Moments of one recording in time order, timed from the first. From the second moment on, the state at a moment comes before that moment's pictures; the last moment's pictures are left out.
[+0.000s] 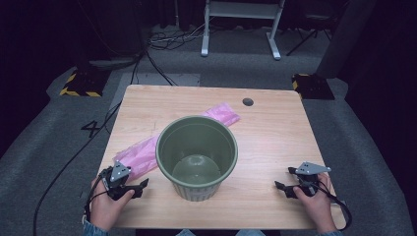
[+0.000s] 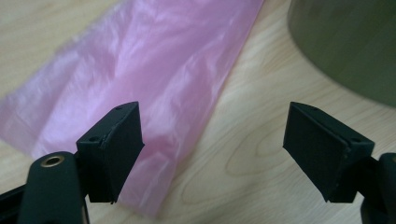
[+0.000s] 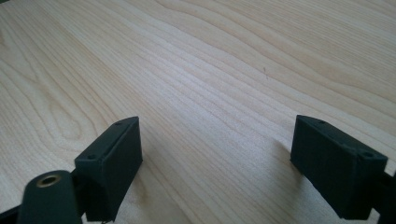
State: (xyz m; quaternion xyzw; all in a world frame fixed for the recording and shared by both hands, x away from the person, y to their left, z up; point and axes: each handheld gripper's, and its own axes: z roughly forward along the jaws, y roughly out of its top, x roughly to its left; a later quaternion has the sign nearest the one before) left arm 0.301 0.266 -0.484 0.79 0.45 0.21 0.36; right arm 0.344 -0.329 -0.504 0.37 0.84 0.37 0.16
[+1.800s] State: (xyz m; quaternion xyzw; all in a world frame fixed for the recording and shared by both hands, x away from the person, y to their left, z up) left arm 0.362 0.156 -0.462 0.81 0.33 0.16 0.46; right arm 0.343 -0.320 -0.504 0.37 0.83 0.38 0.16
